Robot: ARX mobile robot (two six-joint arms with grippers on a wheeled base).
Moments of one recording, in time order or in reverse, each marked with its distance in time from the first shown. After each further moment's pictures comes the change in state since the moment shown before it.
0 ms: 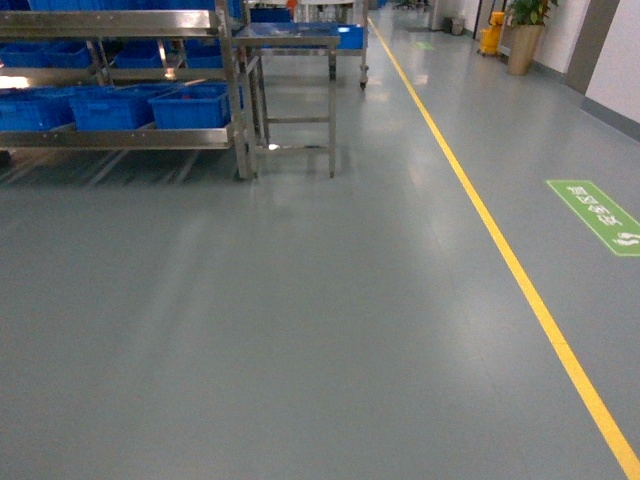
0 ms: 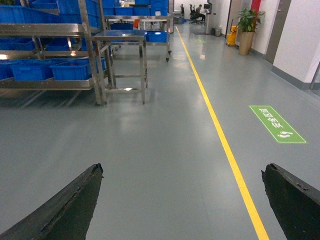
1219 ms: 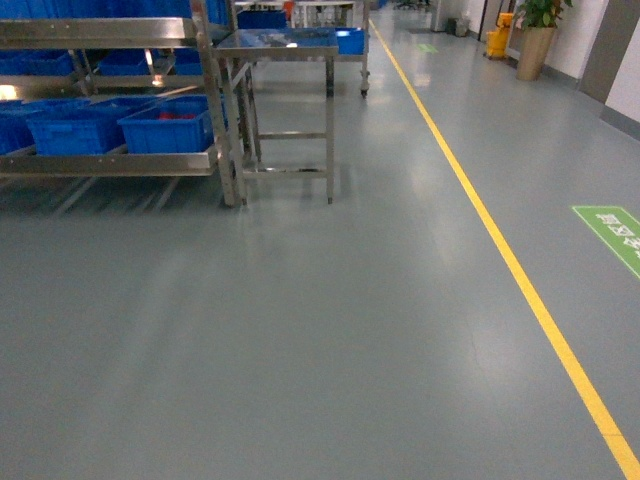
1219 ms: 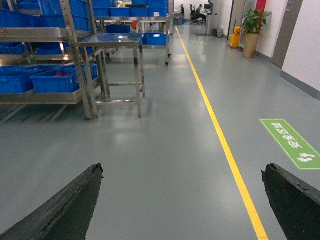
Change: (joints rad) left arm 0.000 0.000 0.000 0.002 0.000 0.000; right arm 0.000 0.000 0.000 0.001 0.000 0.000
